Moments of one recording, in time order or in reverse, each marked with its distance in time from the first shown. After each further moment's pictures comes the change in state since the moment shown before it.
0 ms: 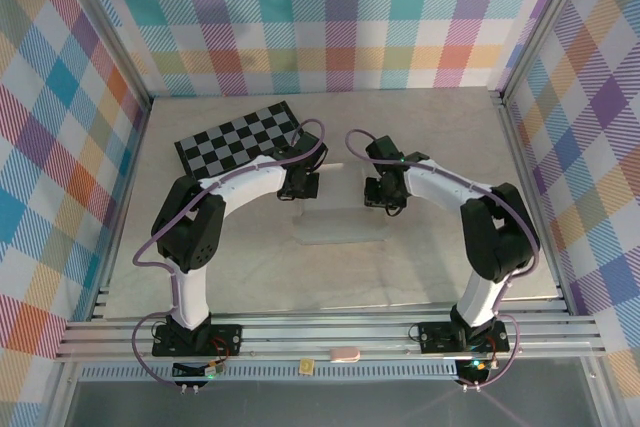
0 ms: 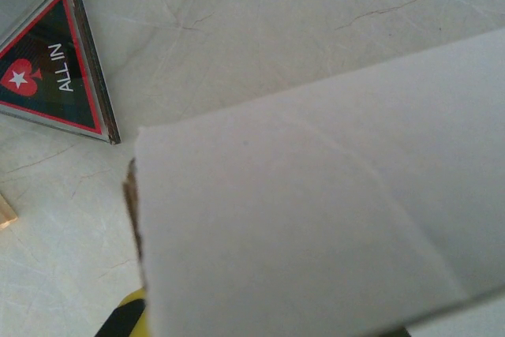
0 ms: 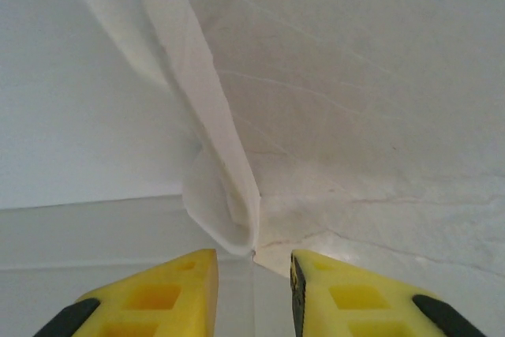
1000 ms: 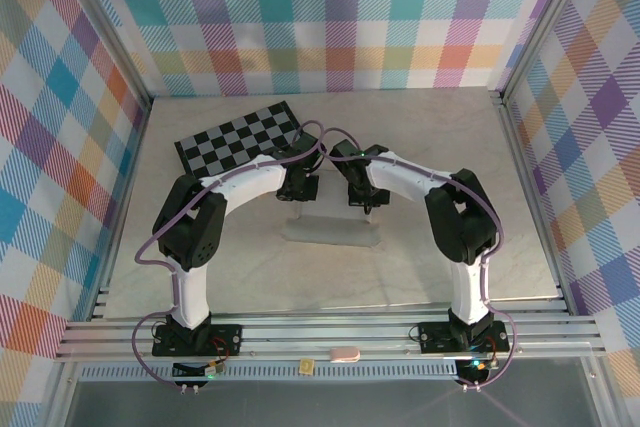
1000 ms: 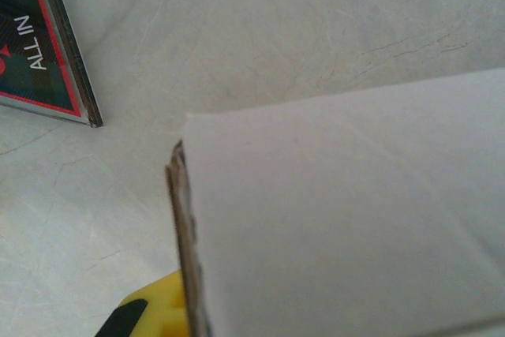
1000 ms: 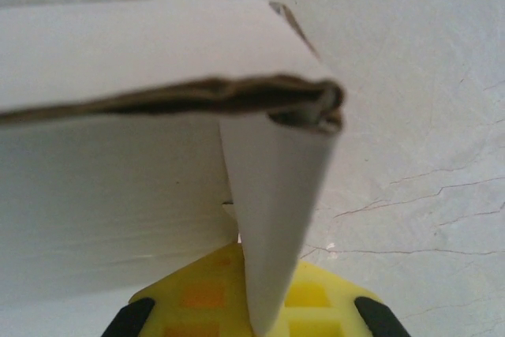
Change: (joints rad) left arm 0.010 0.013 0.004 -0.026 0.046 0.023; right arm 0.162 0.216 0.269 -0.273 0.363 0.177
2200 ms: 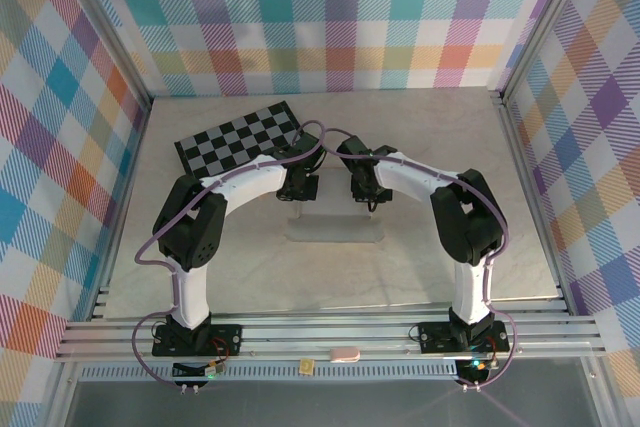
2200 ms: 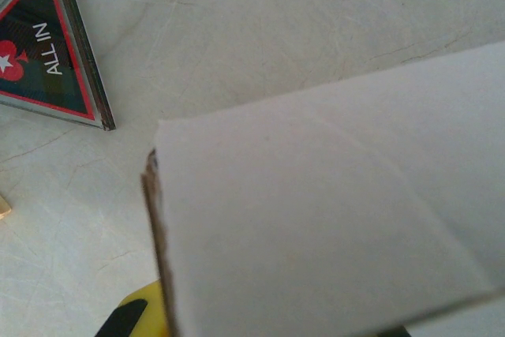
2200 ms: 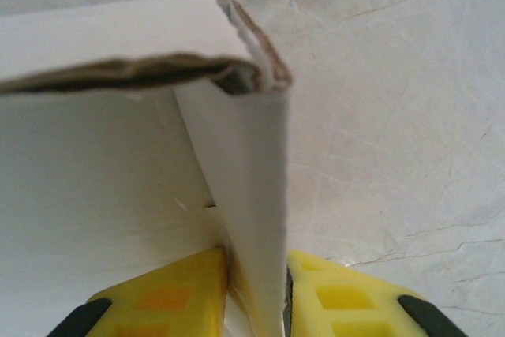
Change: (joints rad) left arm 0.006 0.000 0.003 -0.004 -0.027 0.000; right arm -0.038 -0.033 -0.060 0.138 -0.059 -0.073
